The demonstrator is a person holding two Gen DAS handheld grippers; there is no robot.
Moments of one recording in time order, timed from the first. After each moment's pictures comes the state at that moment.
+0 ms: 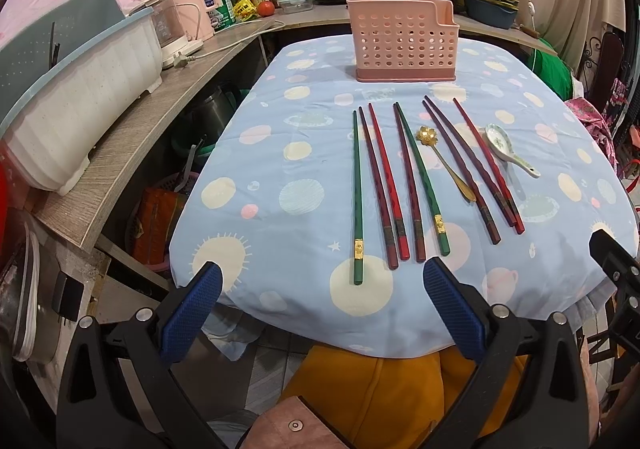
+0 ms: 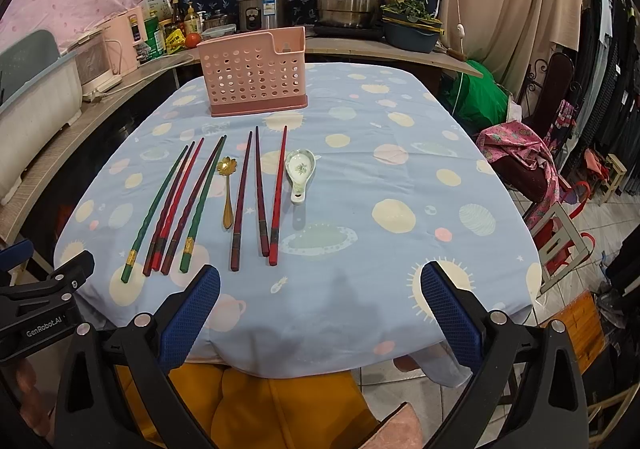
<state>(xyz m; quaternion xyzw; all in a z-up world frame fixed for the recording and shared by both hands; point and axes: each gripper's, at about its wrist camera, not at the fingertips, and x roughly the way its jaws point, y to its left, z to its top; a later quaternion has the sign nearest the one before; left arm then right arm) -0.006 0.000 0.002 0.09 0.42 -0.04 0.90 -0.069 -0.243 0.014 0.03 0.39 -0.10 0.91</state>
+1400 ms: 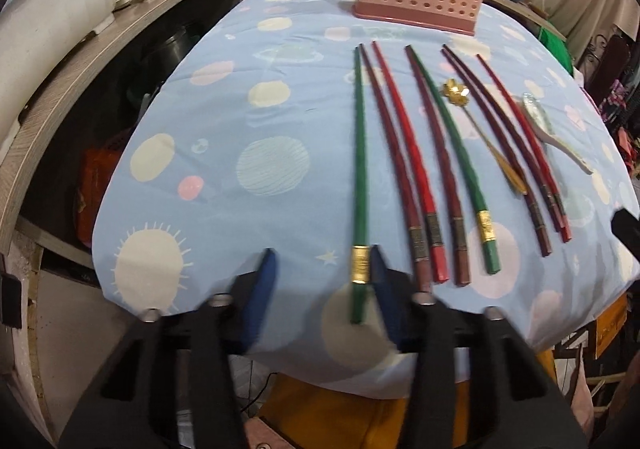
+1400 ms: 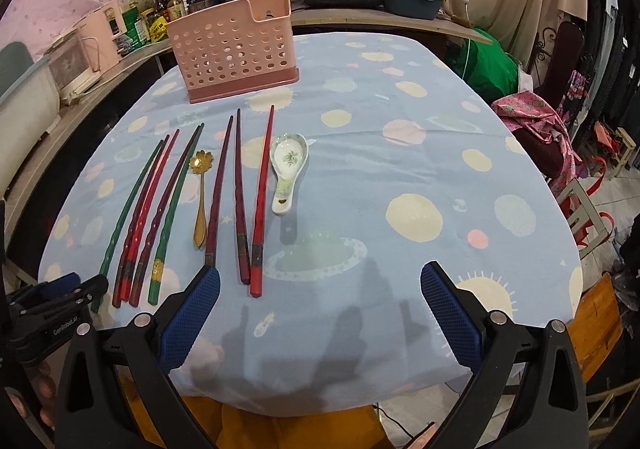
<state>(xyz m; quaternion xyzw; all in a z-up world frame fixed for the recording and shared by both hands) 0.060 0.006 -0.069 0.05 0.51 -0.08 0.86 -0.009 -0.266 -0.020 0.08 0.43 -0.10 0.90</state>
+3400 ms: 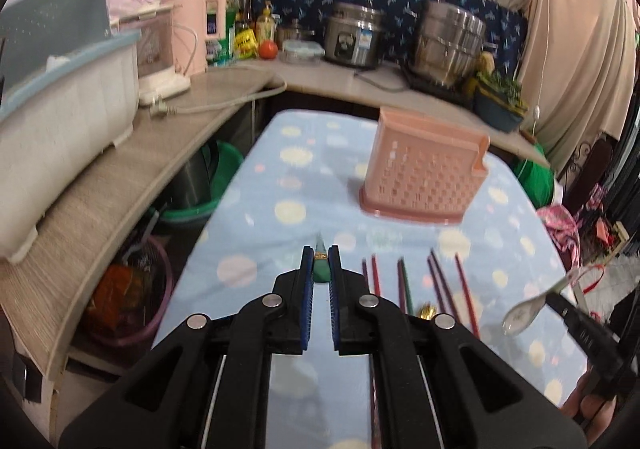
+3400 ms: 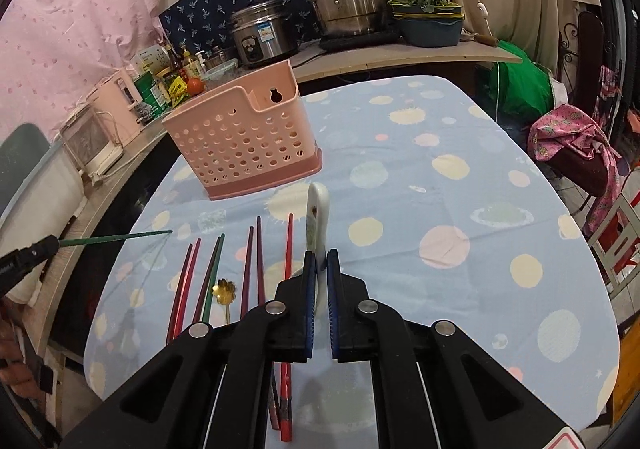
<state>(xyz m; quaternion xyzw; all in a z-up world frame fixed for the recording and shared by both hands) 0.146 0.039 0.073 -0.05 0.35 -0.09 0.93 0.076 -0.314 0.015 0.17 0.36 -0.03 0.92</state>
